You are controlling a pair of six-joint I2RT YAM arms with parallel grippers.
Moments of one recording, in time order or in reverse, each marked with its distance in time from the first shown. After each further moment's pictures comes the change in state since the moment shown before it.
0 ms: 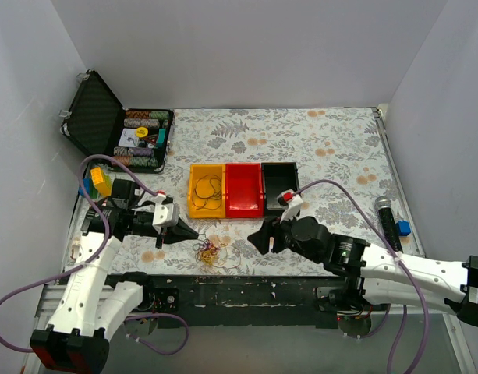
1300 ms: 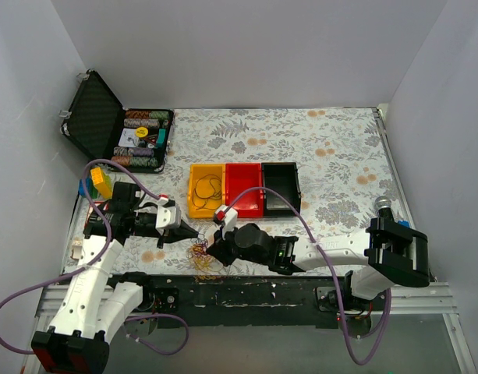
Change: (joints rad) left arm 0.000 -0.026 -0.095 0.085 -0.047 0.019; right arm 0.158 0.666 0.179 0.537 -0.168 -0.221
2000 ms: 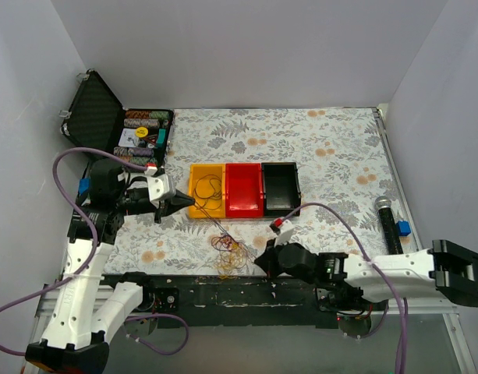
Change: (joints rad) left arm -0.002 0.002 0.224 0.276 -0.102 -0.424; right arm 0.024 -0.433 -0.400 -0.243 0.214 0.341
